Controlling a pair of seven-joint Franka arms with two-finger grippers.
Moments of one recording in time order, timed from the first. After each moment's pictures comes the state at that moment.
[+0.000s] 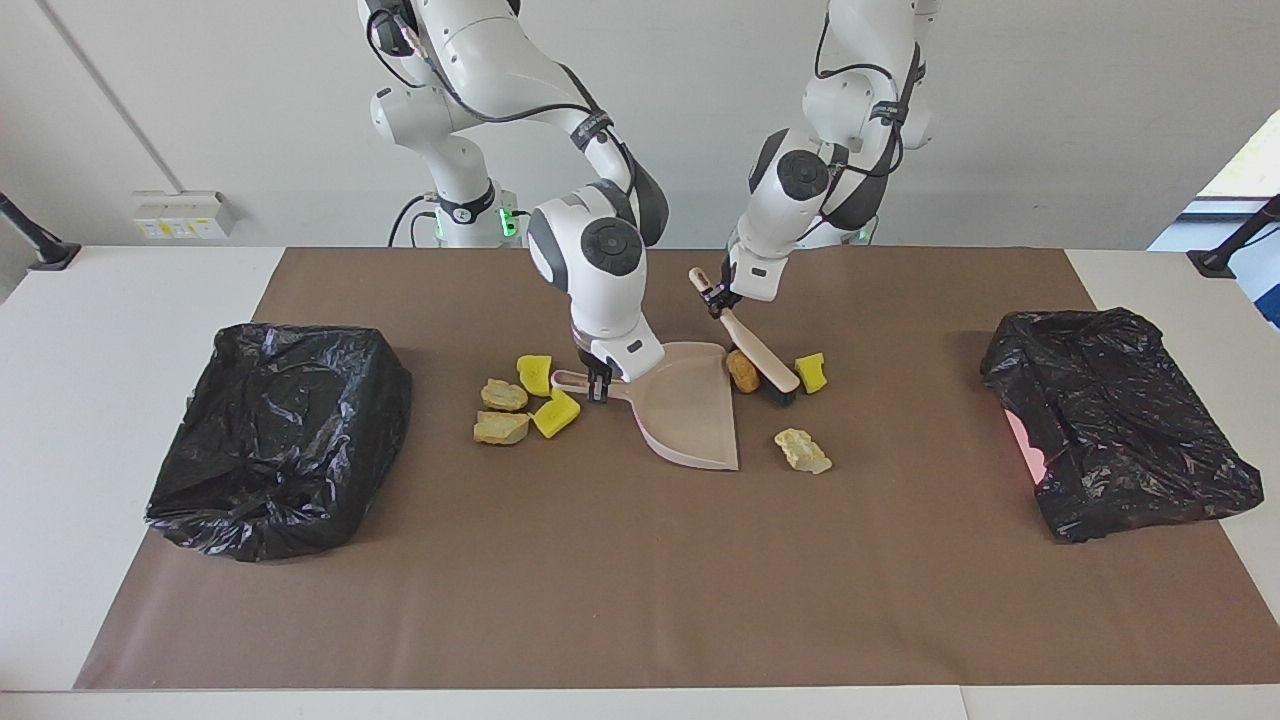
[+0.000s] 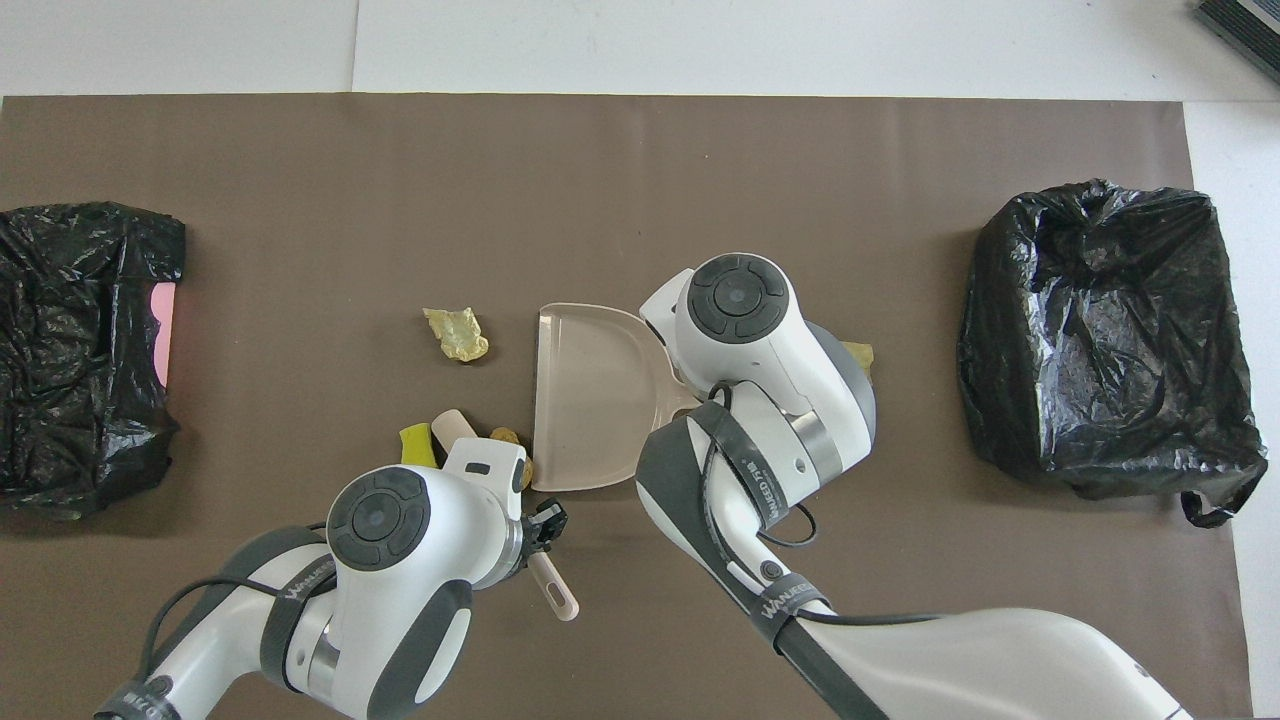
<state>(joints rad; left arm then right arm) -0.53 -0.06 -0.13 -2.35 -0.34 2.26 -0.91 0.49 0.37 0.03 -1.75 -0.05 2.00 -0.94</state>
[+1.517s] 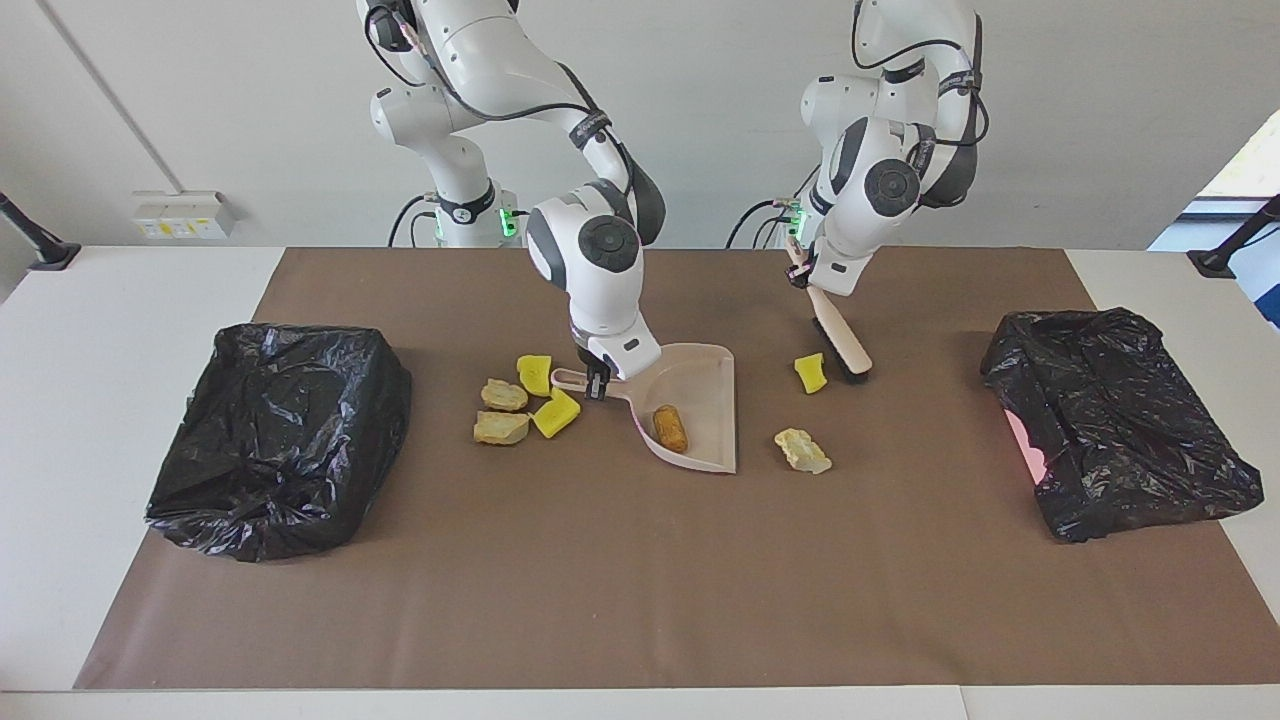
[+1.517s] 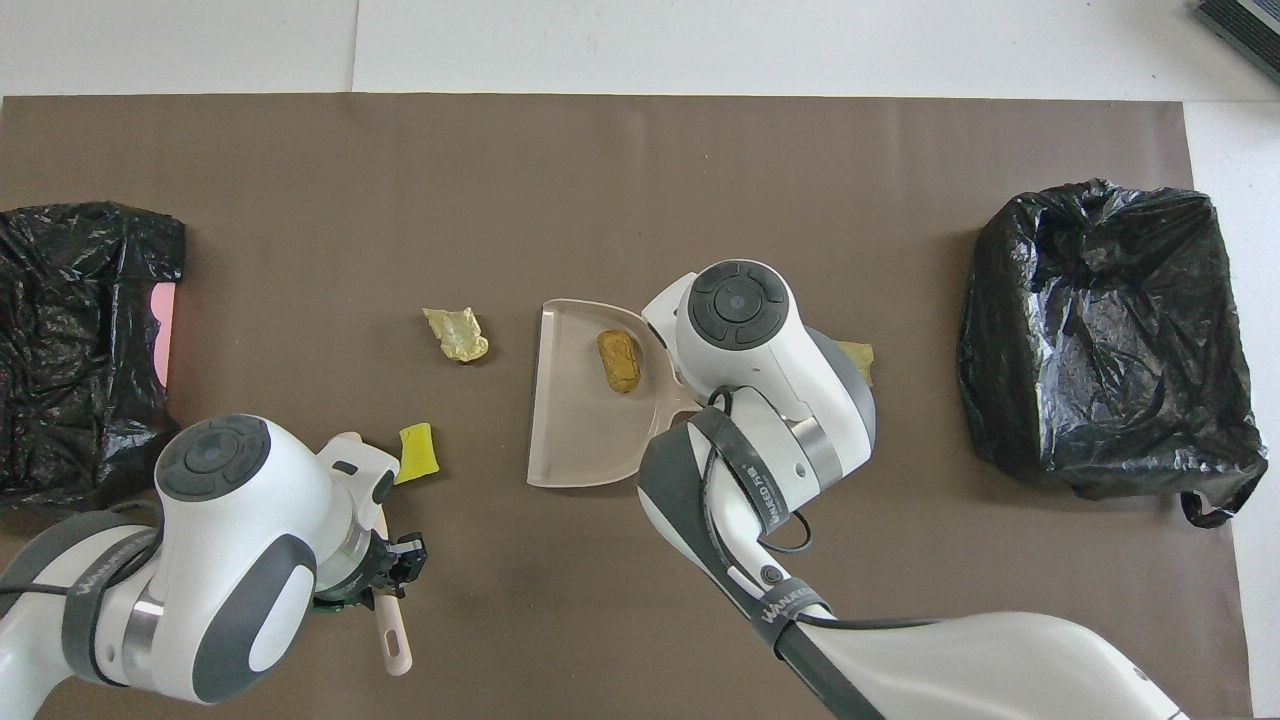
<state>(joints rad) -0.28 -0.24 -0.11 -2.49 -0.17 1.94 -0.63 0.49 0.35 0.03 -1.81 -0.05 2.05 -0.90</state>
